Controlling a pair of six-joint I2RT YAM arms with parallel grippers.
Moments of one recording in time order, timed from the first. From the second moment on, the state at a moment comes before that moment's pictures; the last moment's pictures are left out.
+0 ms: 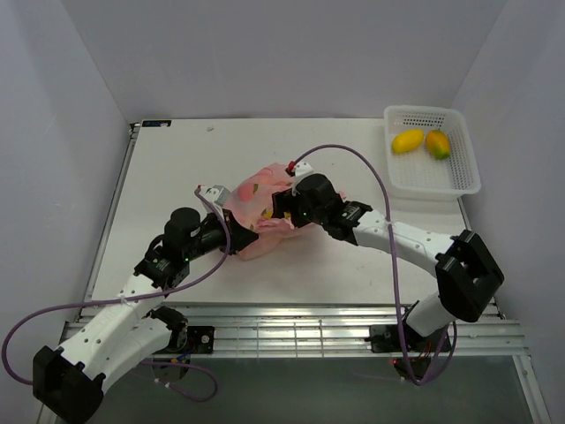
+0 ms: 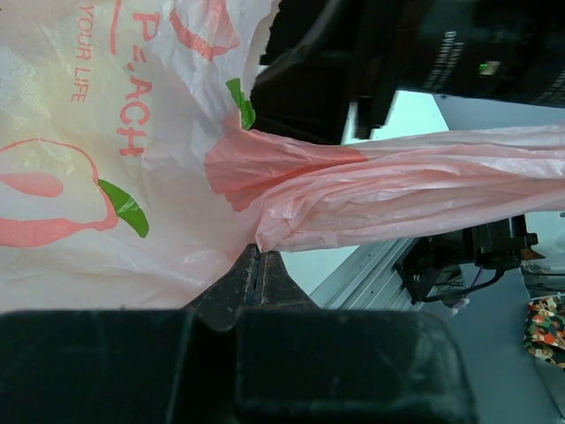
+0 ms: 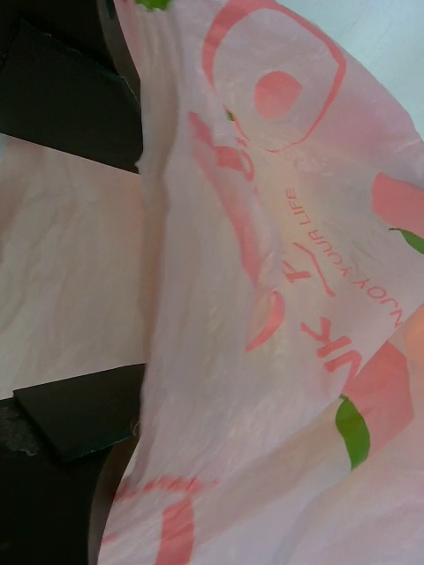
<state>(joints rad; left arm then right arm) -0.53 0.78 0.58 -0.13 0.36 -0.51 0.85 1.48 1.04 -0.13 0.05 0.31</state>
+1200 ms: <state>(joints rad) -0.53 0.82 0.56 -0.11 0.36 -0.51 1.00 1.93 1.26 0.03 0.49 0.60</state>
